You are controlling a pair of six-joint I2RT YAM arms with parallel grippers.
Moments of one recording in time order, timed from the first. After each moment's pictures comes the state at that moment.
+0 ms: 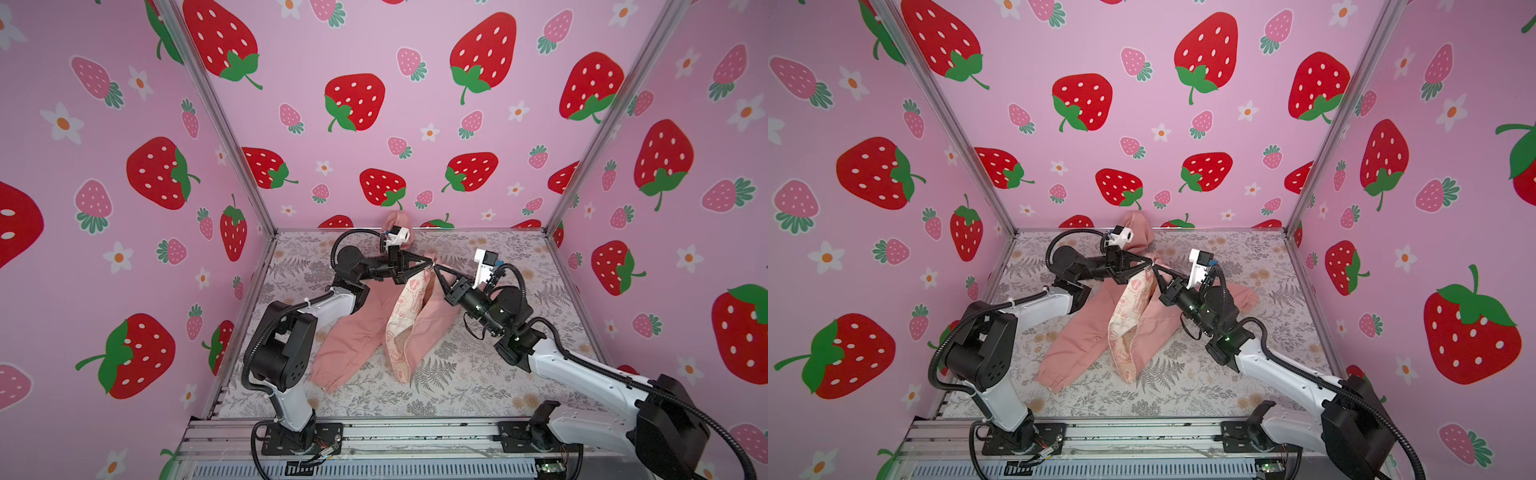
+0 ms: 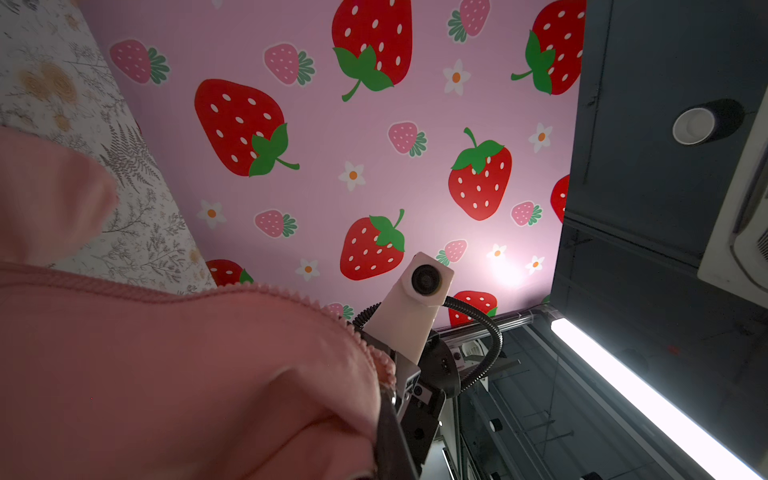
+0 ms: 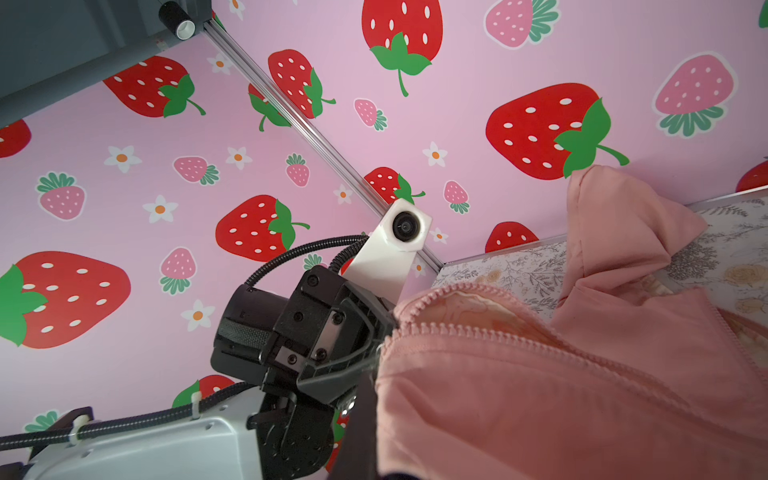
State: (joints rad) left arm -0.41 1.74 1.07 1.03 1.12 -1.66; right arm 0.83 1.17 0.67 0.66 -0.06 0.80
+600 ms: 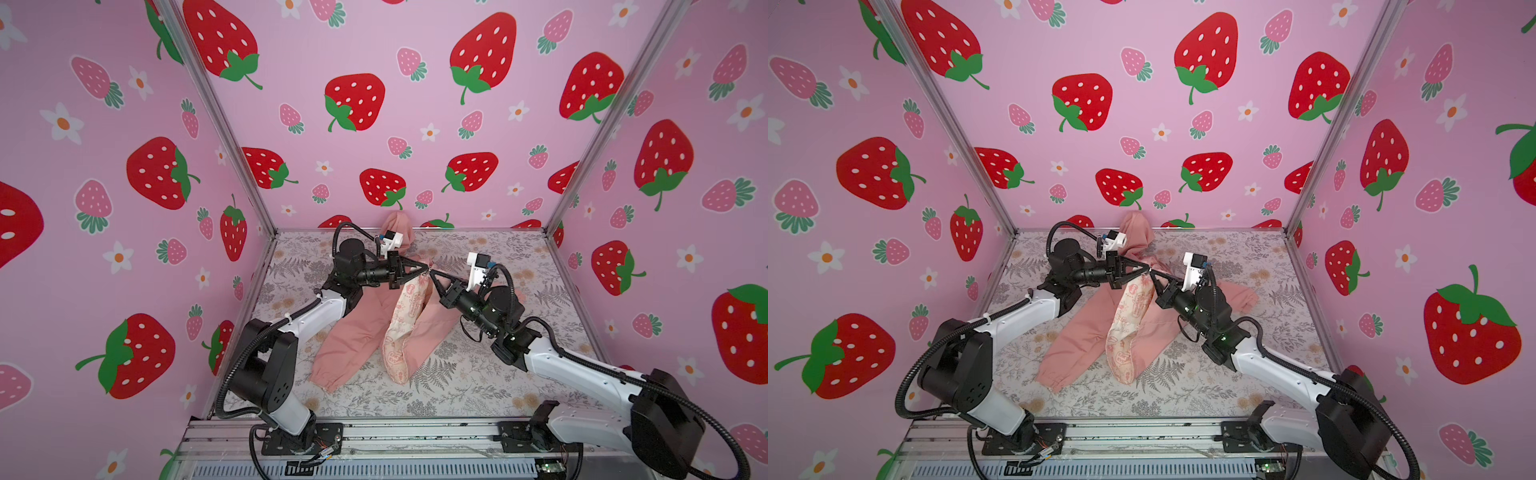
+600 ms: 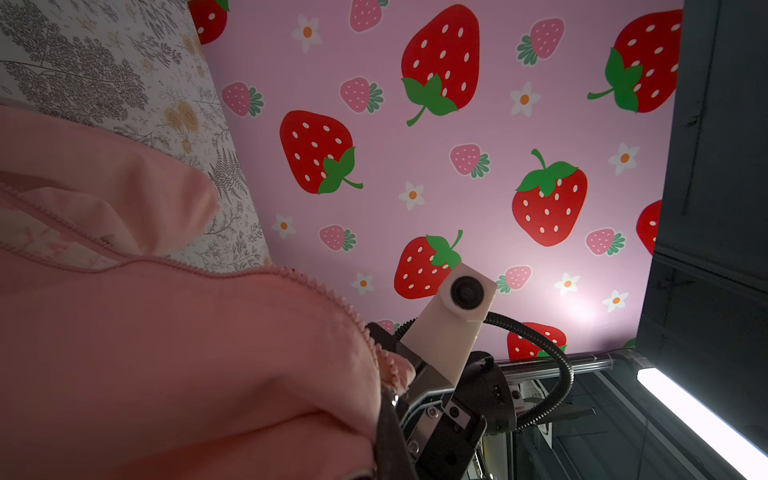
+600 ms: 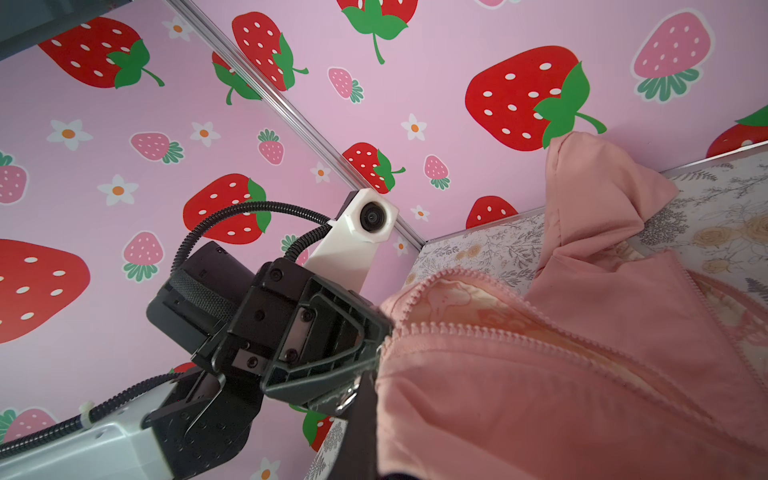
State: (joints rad) left arm -0.41 1.60 1.06 0.54 1.03 -1.30; right arm 0.85 1.20 0.67 0.62 -0.03 0.80
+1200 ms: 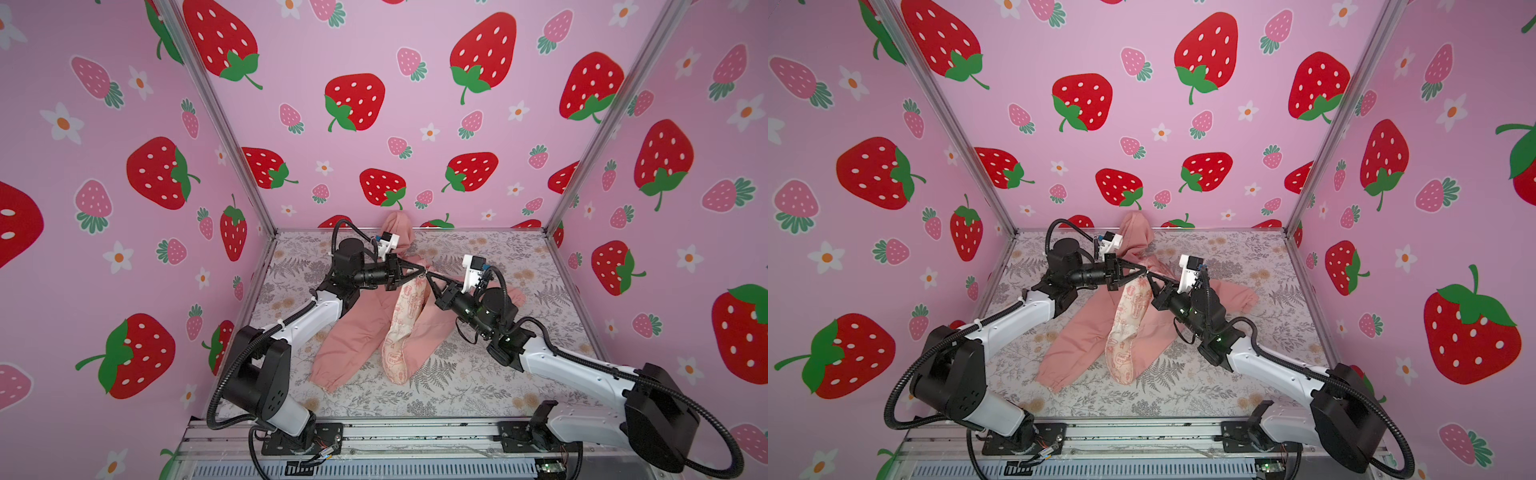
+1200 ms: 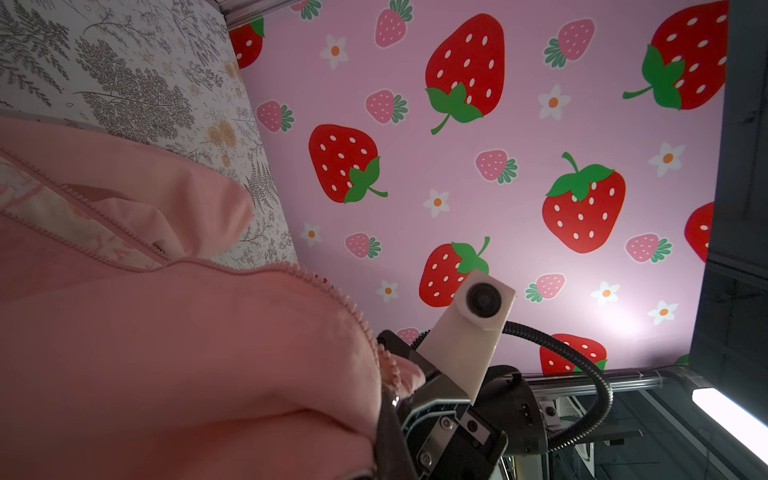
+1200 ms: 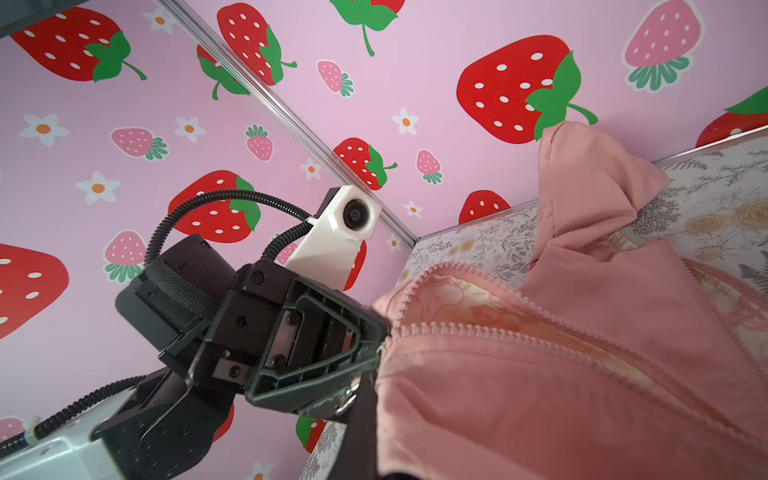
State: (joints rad) left arm -0.40 1.56 1.06 0.39 0.98 -1.16; right arm 0.88 1.24 0.68 0.62 0.01 0.80
